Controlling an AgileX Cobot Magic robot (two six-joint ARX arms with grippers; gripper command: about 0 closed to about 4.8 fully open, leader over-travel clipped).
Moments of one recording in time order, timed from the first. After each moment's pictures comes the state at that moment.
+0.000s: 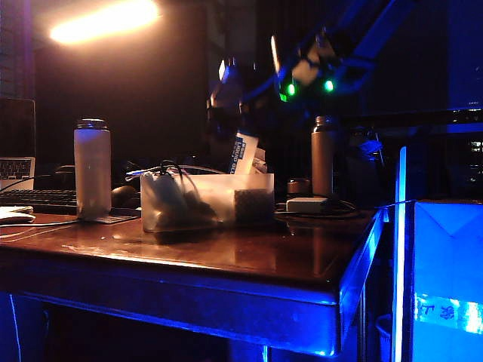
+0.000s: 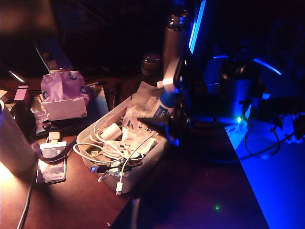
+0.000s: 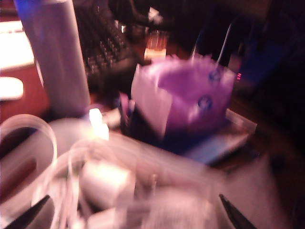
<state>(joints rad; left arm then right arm) -0.10 1.14 1.57 -0.83 0.47 0.16 0.45 2.19 1.69 0.32 -0.27 -0.11</state>
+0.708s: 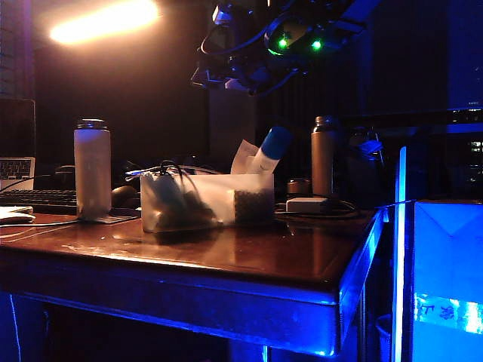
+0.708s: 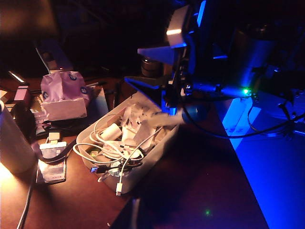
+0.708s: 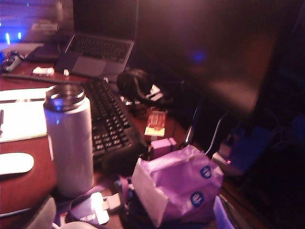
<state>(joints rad) -0.10 1.14 1.57 -0.83 0.47 0.16 0.47 2.18 1.89 0.30 -0.29 -0.11</state>
